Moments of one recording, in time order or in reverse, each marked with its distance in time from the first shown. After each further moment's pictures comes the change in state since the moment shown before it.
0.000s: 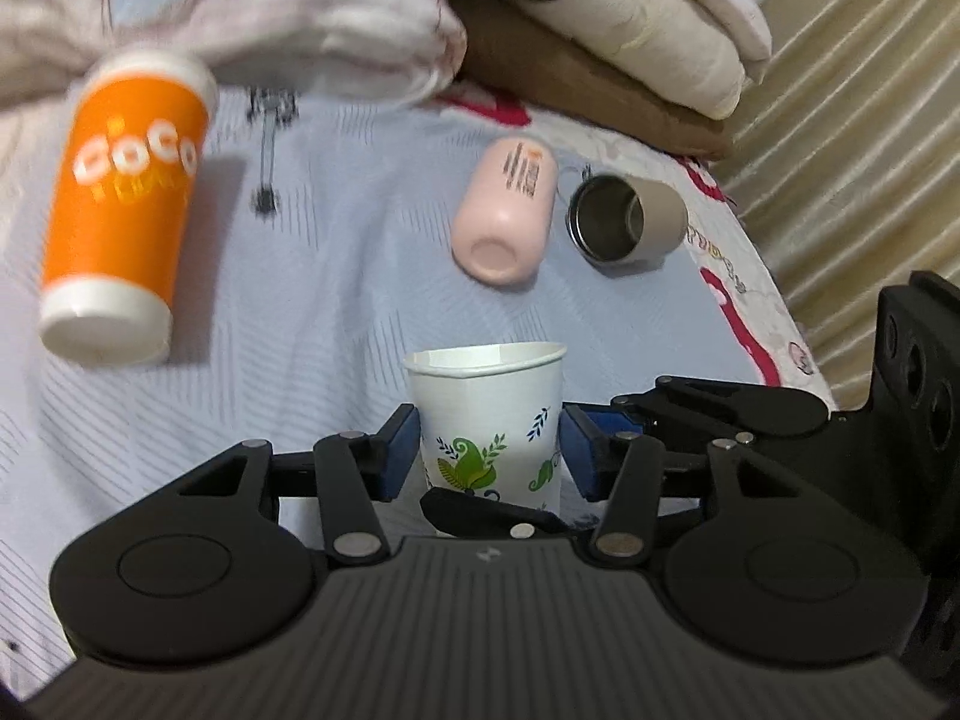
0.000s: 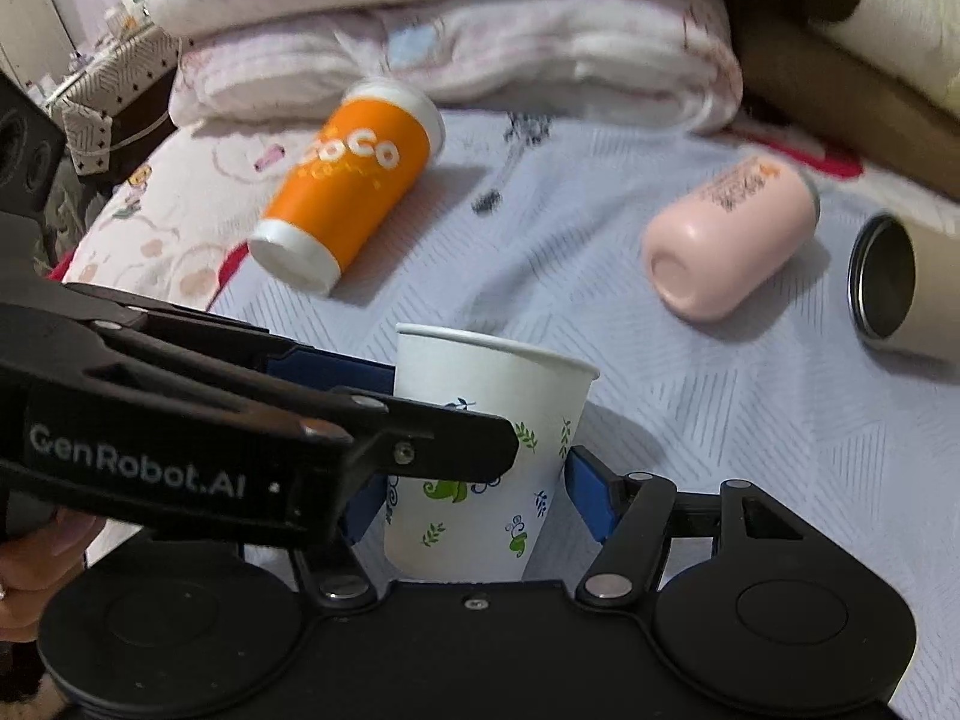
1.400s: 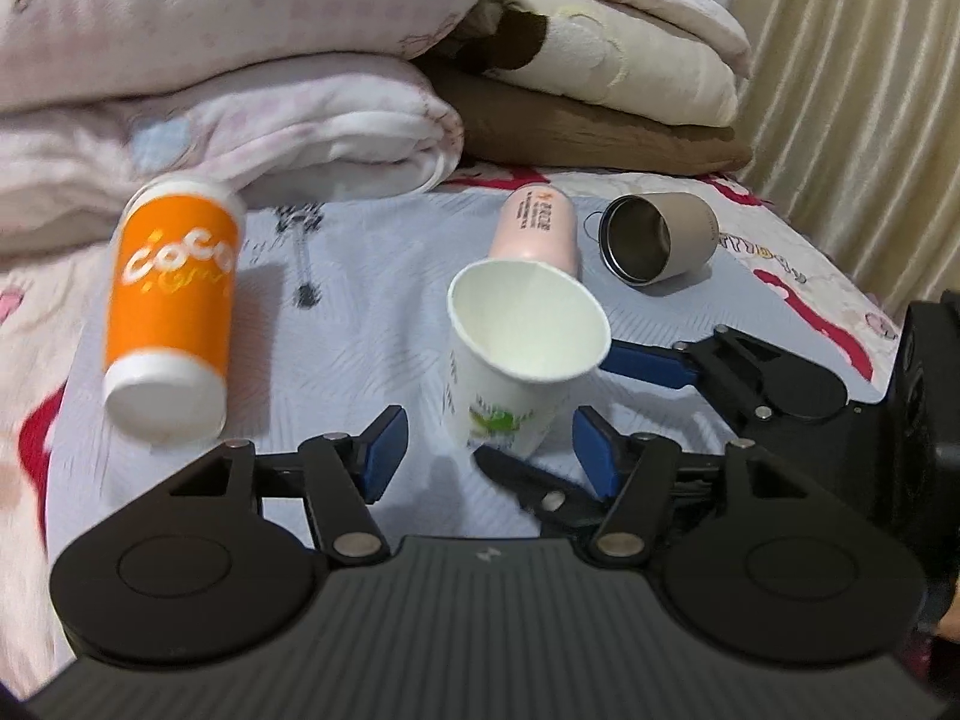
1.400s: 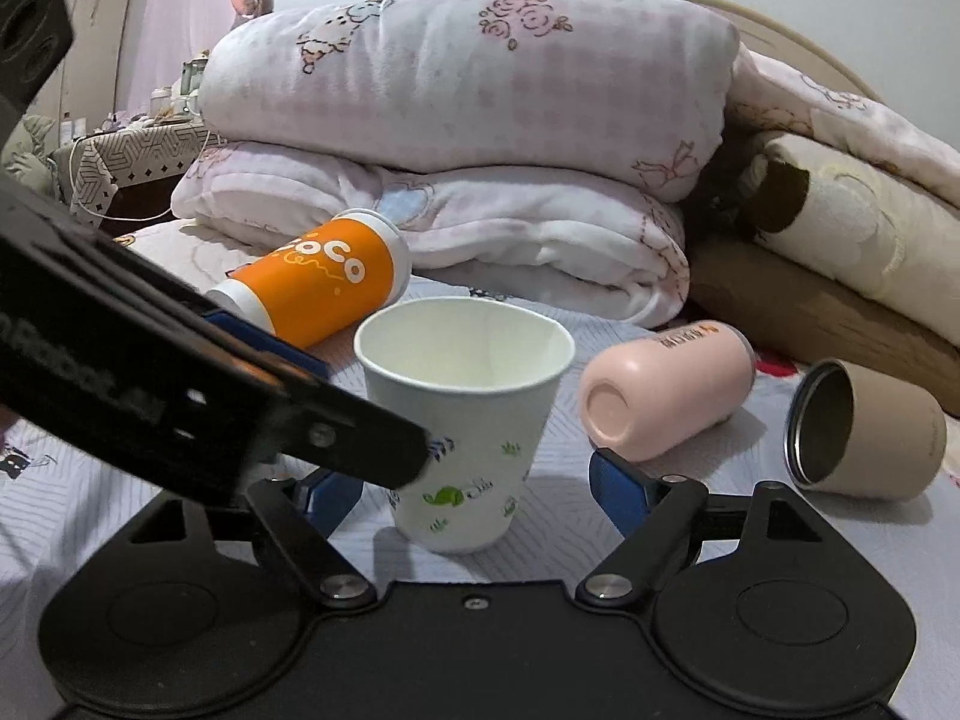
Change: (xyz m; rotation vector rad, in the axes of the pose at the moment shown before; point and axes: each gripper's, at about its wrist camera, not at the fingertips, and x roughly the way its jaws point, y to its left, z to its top) left arm -0.008 -0.022 -0.042 0.220 -0.200 0.175; right arm 0.018 -0.013 -0.043 -0.194 -0.492 -0.158
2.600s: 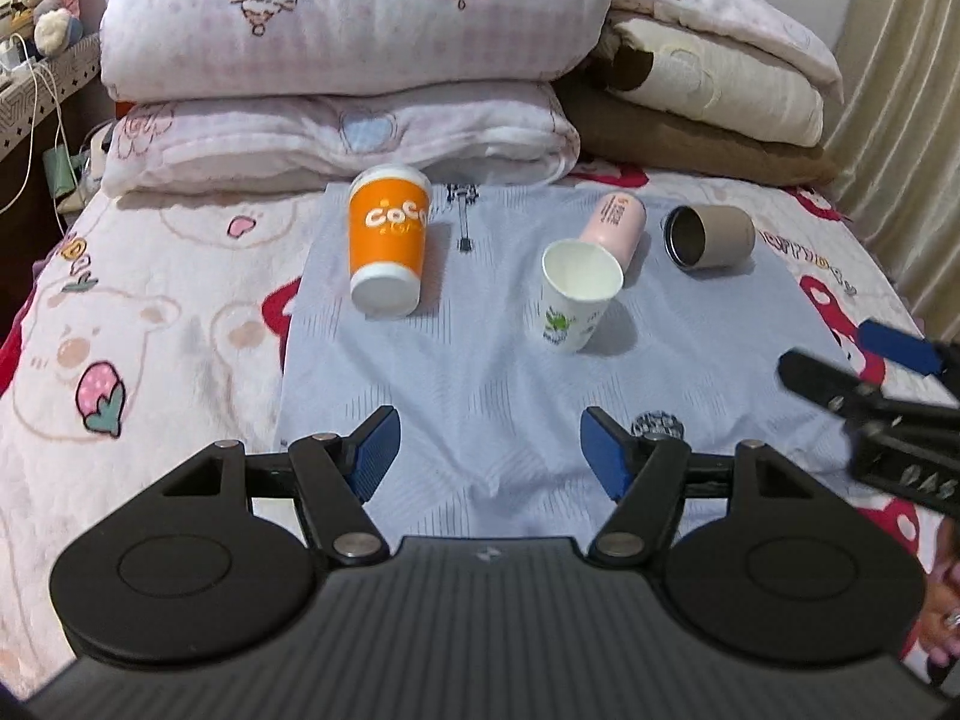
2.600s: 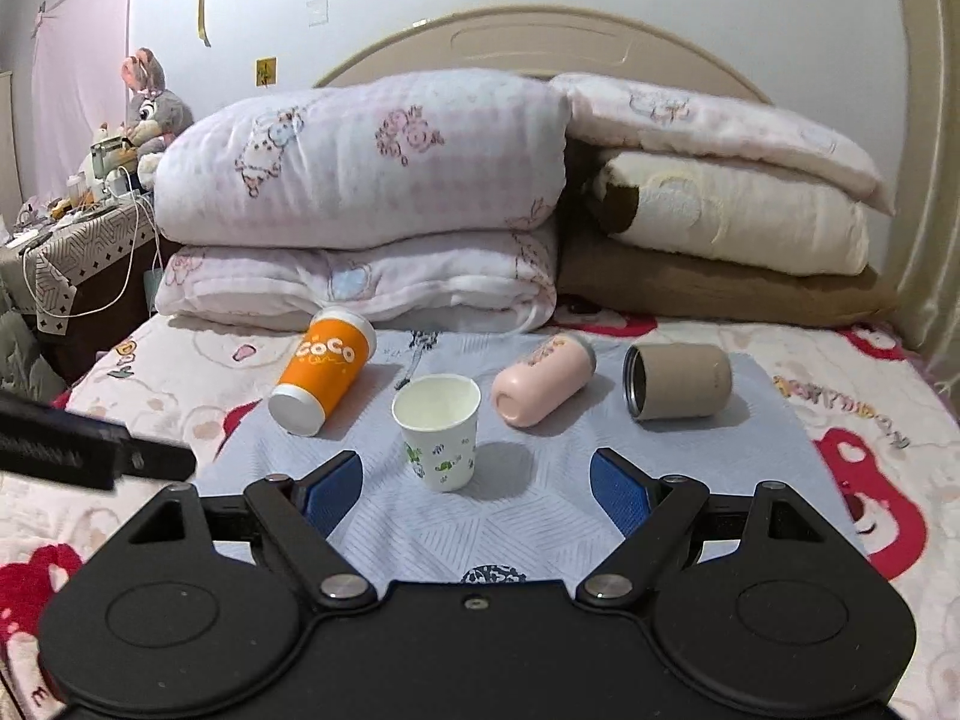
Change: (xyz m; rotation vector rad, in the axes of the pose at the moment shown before) left arm -0.183 -0.047 -0.004 -0.133 0.091 0.279; right arm -0.196 0.016 0.065 0.231 0.071 -0.151
